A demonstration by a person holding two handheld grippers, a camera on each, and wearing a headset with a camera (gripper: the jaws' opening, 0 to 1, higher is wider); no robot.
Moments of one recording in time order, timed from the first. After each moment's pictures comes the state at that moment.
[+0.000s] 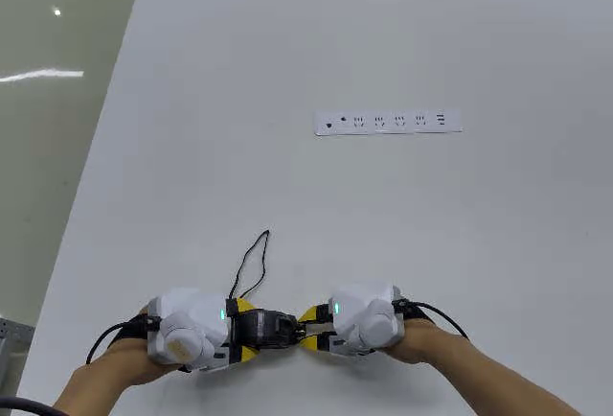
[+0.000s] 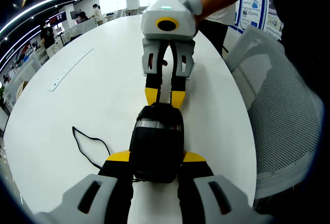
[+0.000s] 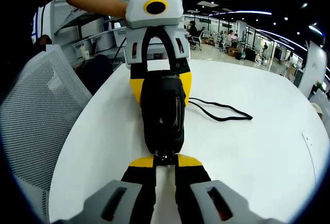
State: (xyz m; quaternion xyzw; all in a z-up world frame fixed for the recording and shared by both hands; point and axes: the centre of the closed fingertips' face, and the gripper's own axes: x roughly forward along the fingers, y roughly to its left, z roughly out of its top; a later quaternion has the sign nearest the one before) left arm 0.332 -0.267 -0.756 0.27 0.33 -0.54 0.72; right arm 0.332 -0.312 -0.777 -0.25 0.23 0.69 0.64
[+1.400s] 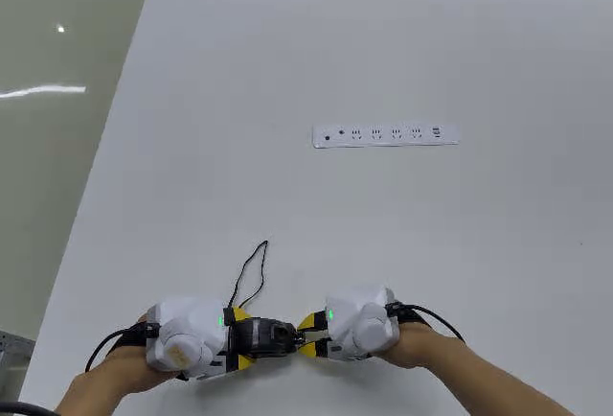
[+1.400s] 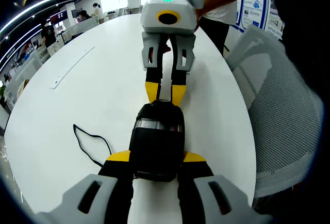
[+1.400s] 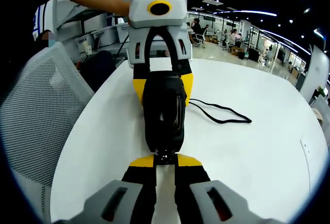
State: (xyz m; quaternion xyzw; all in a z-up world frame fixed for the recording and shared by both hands) left arm 0.332 -0.261 -0.755 0.28 0.34 -0.54 0.72; right arm 0.333 -0.313 -0.770 -0.27 0.23 0.70 0.62
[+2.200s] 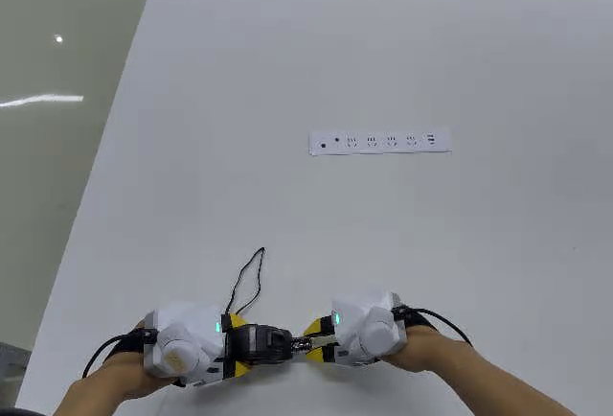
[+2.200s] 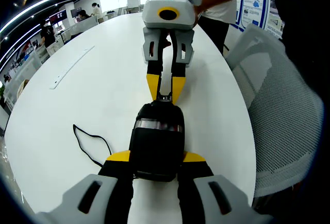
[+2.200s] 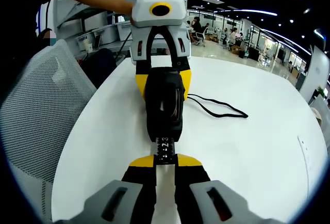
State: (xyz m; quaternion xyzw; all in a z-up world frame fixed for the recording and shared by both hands) left arm 0.332 -0.261 -0.757 0.28 0.34 -0.54 0.72; right arm 0.334 -0.328 -0.769 -0.28 0.23 0.69 0.62
